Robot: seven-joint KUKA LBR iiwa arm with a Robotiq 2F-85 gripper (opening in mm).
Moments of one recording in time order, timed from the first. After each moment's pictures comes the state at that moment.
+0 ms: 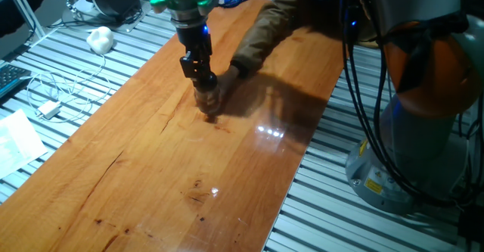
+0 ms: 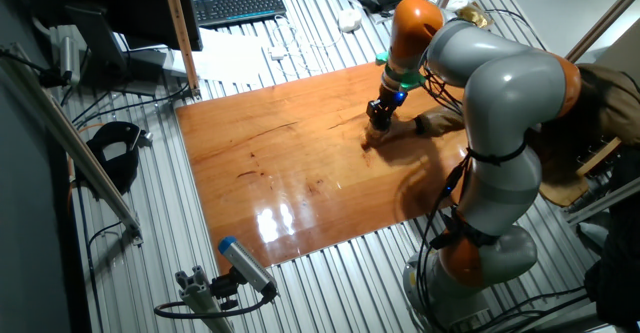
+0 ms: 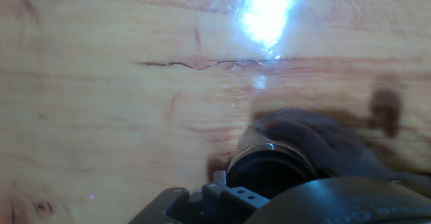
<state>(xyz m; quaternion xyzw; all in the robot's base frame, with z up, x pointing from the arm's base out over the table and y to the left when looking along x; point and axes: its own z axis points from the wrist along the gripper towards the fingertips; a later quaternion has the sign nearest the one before) 0.522 -0.007 0.114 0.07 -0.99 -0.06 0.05</state>
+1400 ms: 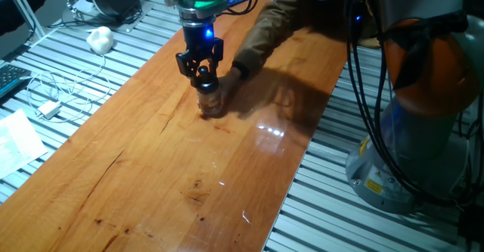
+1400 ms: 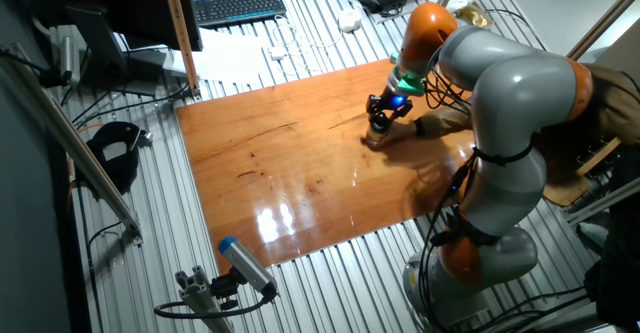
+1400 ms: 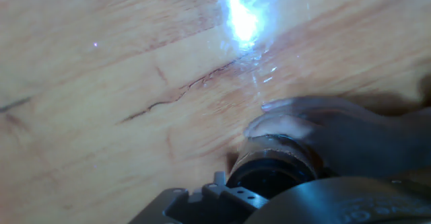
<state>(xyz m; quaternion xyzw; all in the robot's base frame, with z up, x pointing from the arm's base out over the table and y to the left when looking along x) 0.517 -0.005 0.109 -0.18 -0.98 -0.08 0.06</state>
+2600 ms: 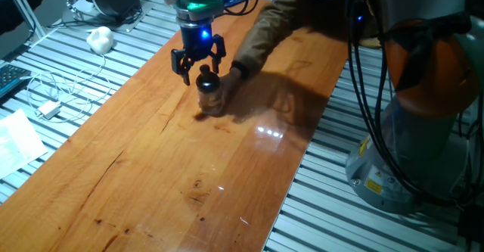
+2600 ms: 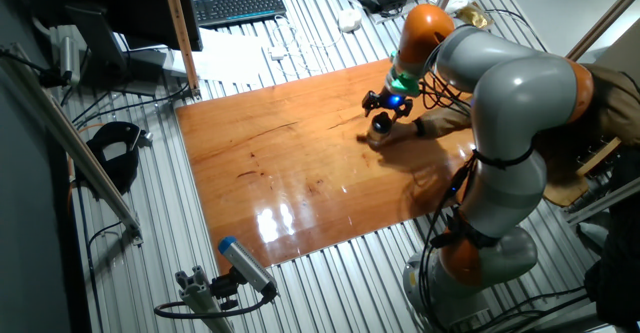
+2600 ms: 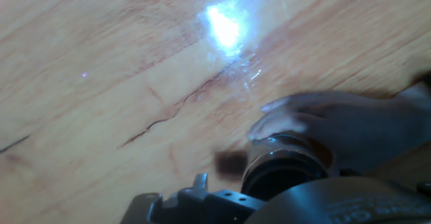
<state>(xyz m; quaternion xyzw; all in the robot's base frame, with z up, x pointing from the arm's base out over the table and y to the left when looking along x) 0.526 -0.005 0.127 -0.20 -0.98 -0.07 0.05</state>
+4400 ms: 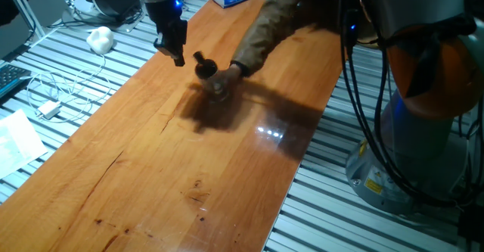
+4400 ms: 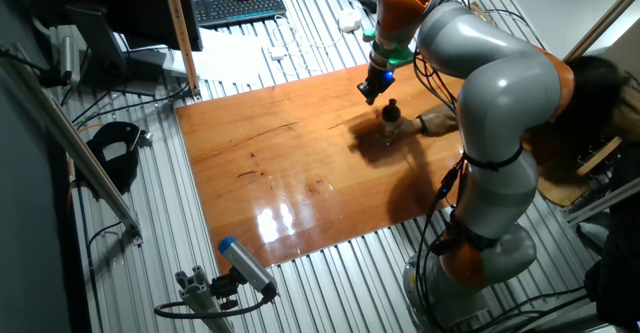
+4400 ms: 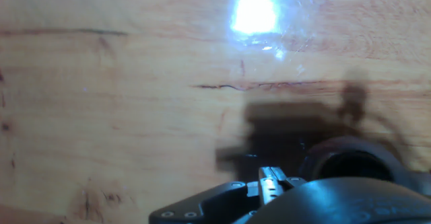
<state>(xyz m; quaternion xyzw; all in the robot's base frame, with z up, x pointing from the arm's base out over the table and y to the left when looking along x) 0.546 0.035 0.201 0.10 -0.99 -0.05 0.07</state>
